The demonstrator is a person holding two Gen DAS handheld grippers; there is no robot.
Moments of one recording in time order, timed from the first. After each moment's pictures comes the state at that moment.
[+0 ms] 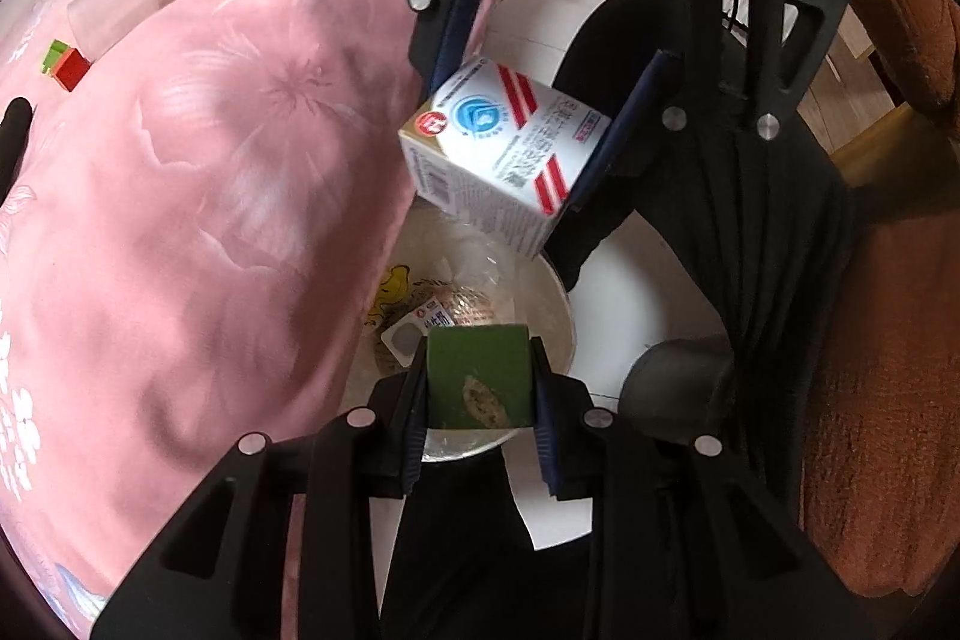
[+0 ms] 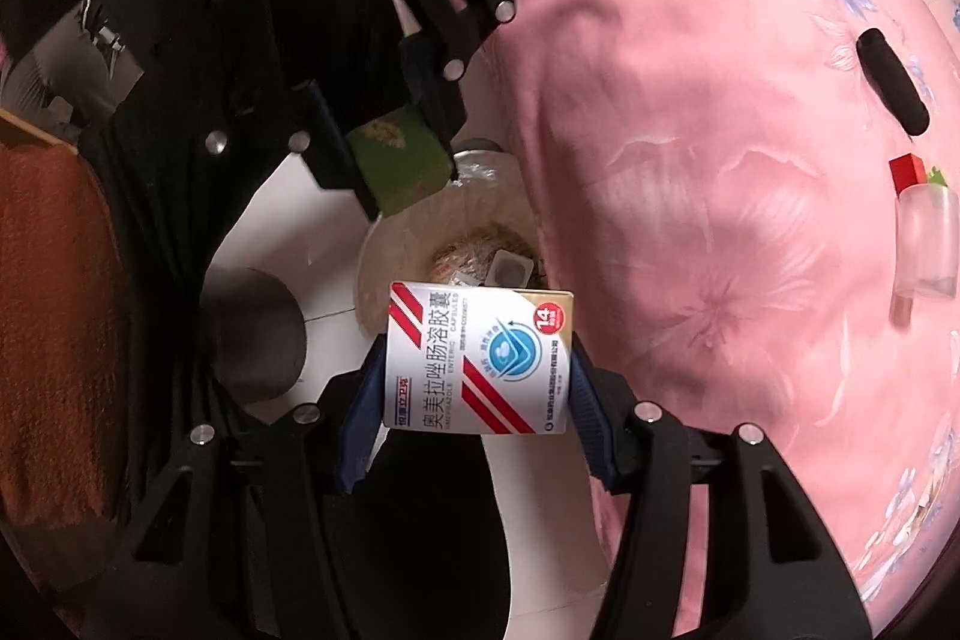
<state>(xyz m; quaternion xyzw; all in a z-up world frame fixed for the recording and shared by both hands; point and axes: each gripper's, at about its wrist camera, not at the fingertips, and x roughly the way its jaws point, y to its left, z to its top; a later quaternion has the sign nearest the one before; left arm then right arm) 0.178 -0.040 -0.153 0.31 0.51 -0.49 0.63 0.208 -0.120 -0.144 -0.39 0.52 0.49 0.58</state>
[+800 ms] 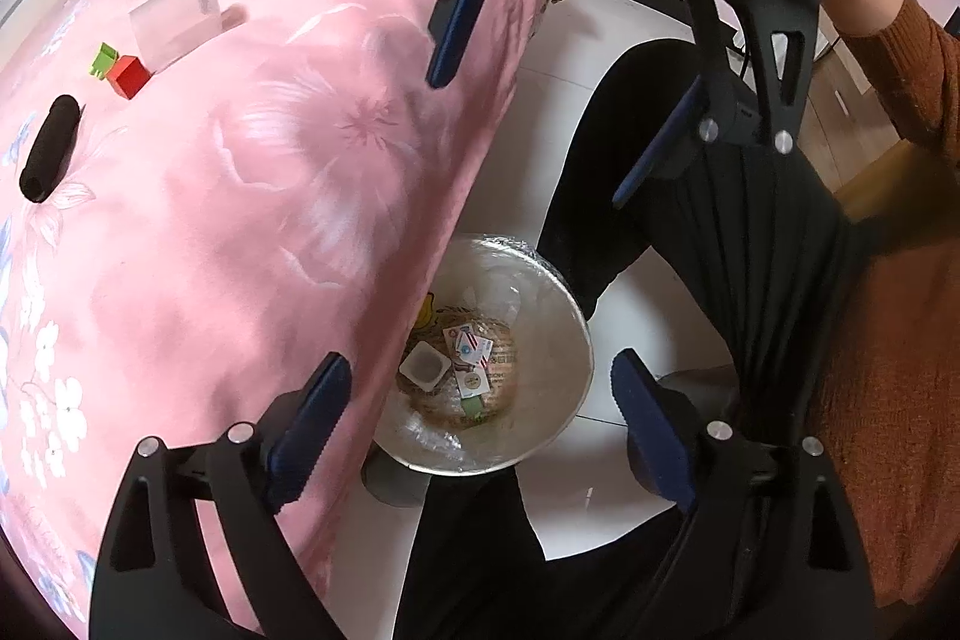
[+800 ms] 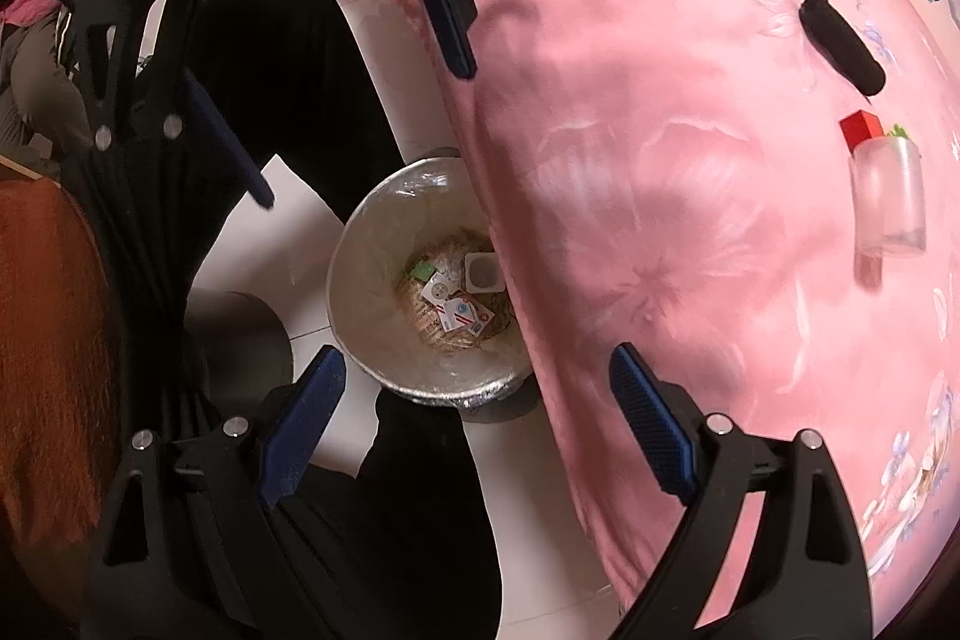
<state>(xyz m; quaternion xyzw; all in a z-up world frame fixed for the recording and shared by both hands) 0.193 -0.023 -0.127 0.29 0.50 -0.48 0.66 0.228 -0.142 -0.124 -0.38 0.52 0.46 0.61</state>
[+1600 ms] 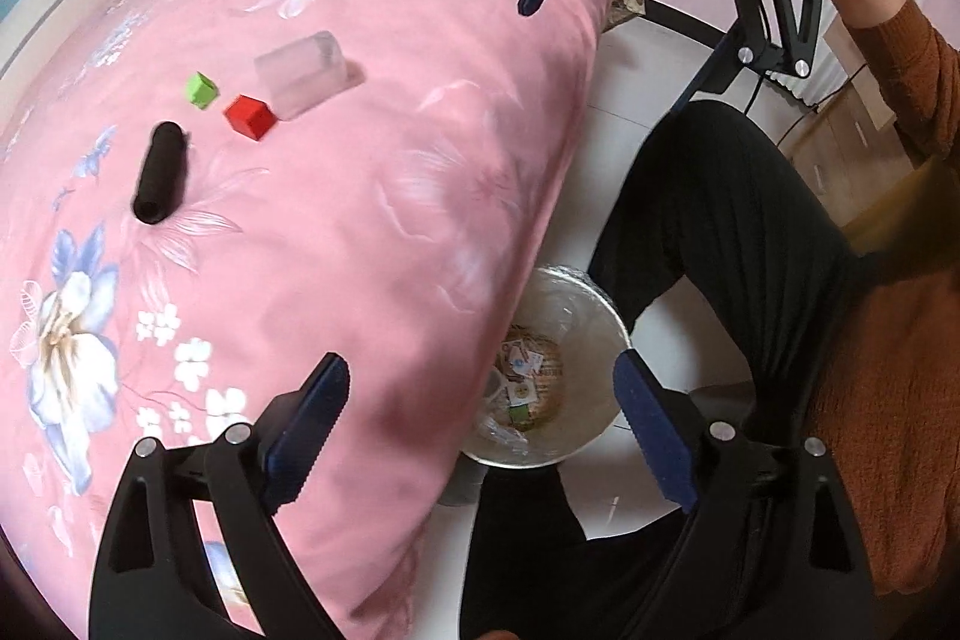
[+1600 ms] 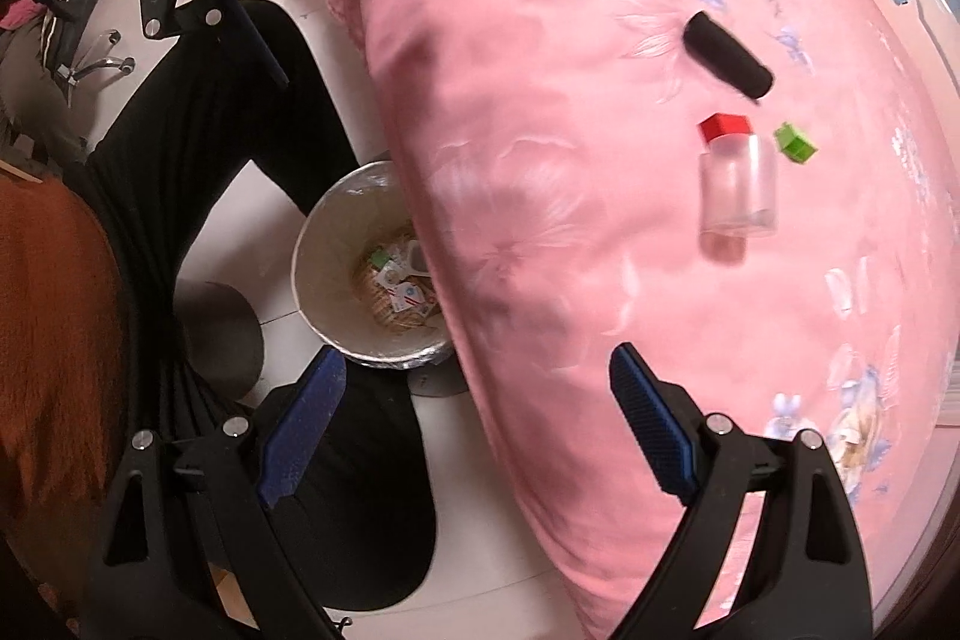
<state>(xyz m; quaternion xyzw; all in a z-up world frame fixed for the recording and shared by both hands) 0.231 -0.001 -0.068 0.29 0.47 -0.45 0.70 0.256 -0.167 -0.058 -0.40 0.51 0.43 0.63</state>
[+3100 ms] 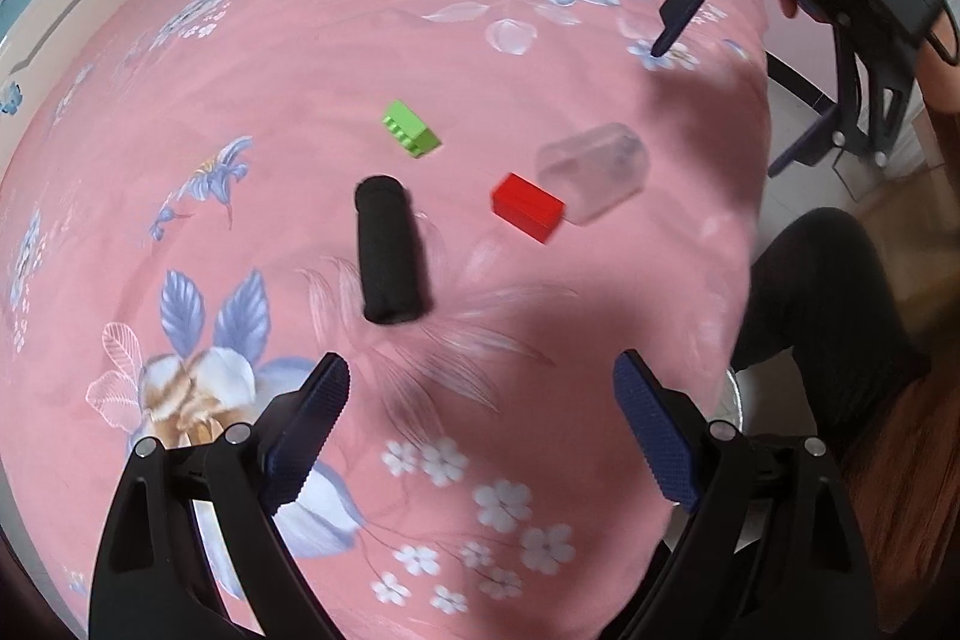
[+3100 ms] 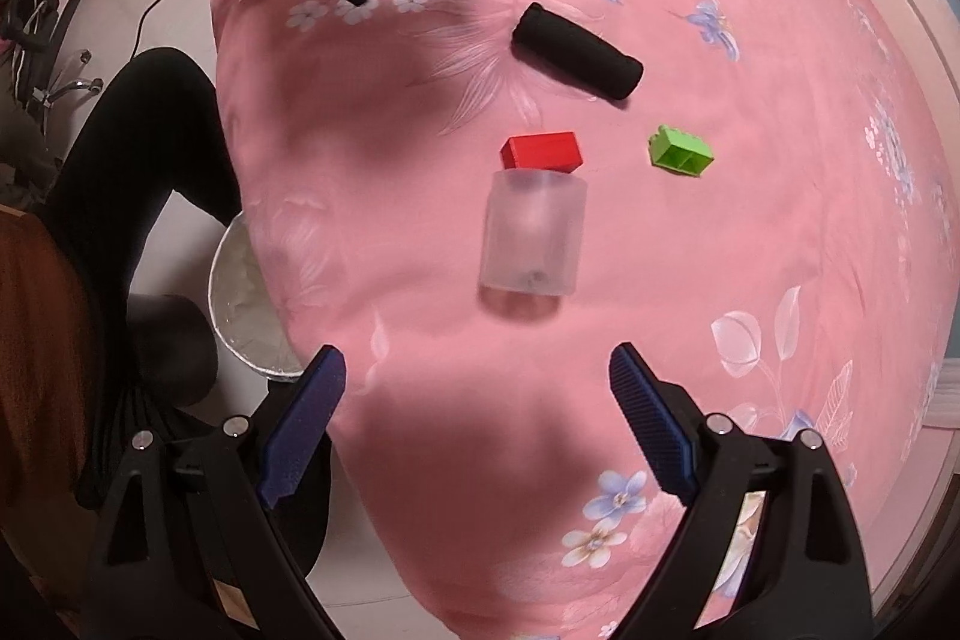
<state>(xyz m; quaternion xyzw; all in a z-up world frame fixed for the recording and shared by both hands) 0.411 0.011 -0.040 0.27 0.50 -0.39 0.73 0.395 -0.175 -0.048 -0.40 0.52 0.41 0.63</state>
